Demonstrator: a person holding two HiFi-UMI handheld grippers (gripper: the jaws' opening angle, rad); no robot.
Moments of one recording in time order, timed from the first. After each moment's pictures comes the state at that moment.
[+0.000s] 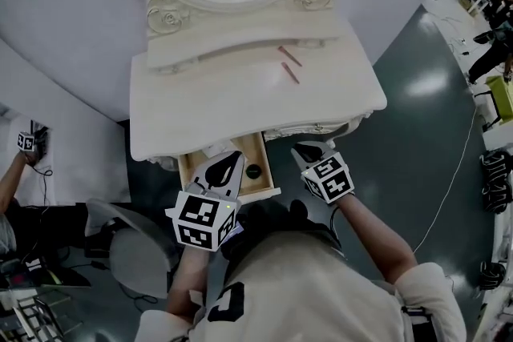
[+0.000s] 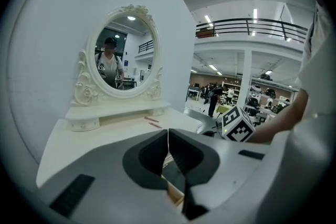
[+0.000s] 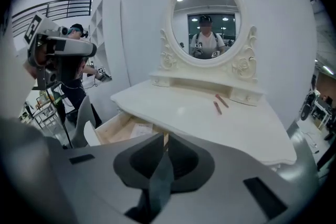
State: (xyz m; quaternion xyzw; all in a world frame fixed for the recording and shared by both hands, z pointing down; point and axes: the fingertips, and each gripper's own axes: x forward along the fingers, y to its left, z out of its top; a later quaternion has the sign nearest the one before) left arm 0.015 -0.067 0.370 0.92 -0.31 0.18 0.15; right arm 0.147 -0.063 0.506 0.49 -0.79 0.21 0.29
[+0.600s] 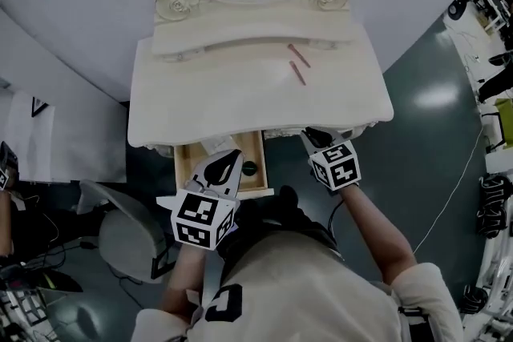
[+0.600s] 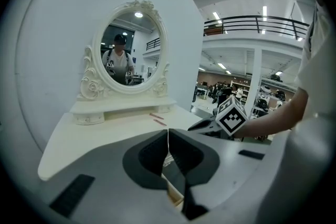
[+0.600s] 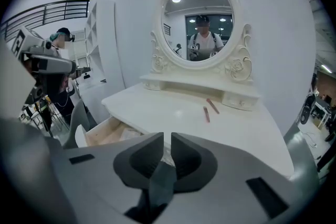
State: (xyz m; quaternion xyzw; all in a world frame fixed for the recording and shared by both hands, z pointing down) left arm 0.033 -0.076 0.377 0.90 -0.35 0.19 0.17; right arm 0.198 -0.109 0.497 0.51 -0.79 0.21 0.28
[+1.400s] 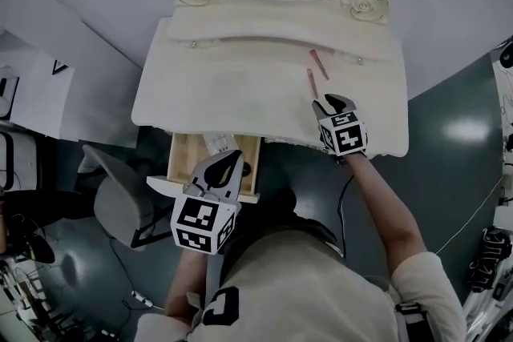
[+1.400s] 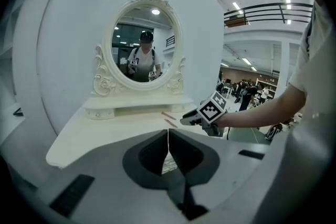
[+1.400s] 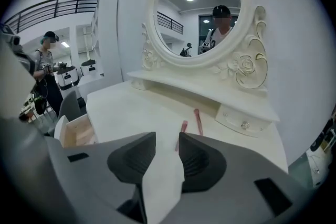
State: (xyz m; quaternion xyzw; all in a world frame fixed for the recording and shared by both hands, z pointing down) left arm 0.087 -0.105 0.388 0.84 -0.46 0.21 0.20; right arm 0.269 -0.254 0.532 0.45 -0.82 0.17 0.31
